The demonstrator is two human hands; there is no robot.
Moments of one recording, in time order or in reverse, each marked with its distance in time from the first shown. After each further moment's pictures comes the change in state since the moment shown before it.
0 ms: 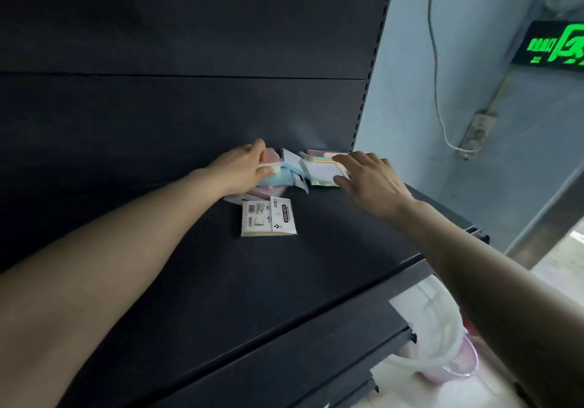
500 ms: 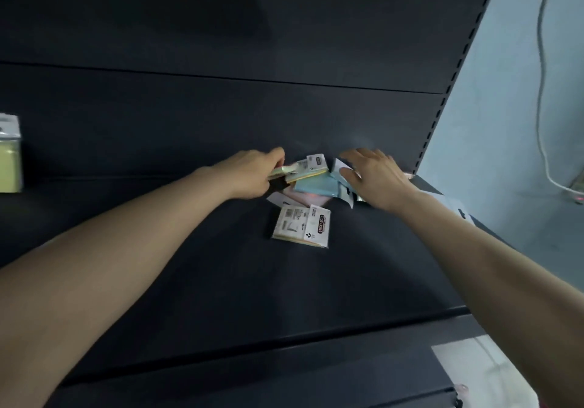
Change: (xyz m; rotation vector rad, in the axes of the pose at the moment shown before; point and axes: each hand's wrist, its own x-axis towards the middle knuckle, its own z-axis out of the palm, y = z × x) left_hand -0.047 -0.020 -0.027 0.100 -0.053 -0.183; right_hand 0.082 -0.030 0.028 0.155 -0.039 -0.241
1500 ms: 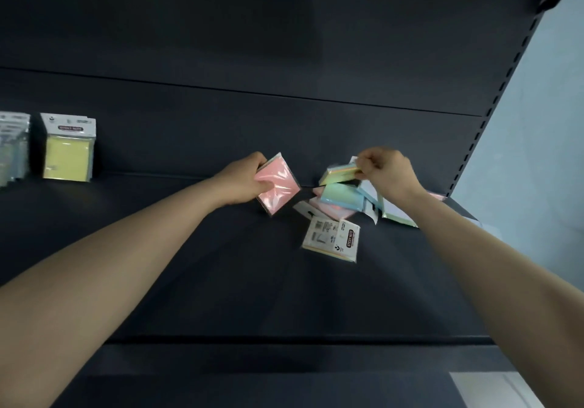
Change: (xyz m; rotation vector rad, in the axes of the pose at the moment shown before) left_hand -0.048 -0.031 -0.006 -0.436 0.156 -0.325; right_hand 0.026 -0.029 -0.017 0.668 0.075 0.176
